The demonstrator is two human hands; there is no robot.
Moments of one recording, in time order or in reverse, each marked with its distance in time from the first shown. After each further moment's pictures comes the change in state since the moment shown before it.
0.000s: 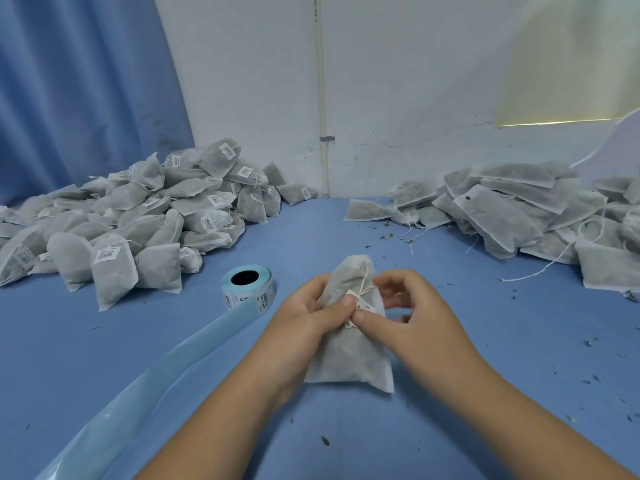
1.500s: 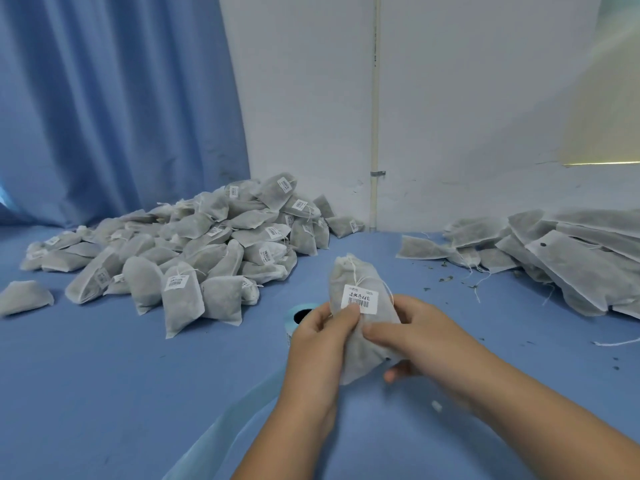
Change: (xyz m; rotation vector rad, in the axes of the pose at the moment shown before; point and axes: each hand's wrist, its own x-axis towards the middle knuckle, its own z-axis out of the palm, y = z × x) left_hand 0.014 0.019 -0.038 -0.136 0.476 0.092; right_hand 0.057 -0.041 0.056 0.165 -0.339 0.182
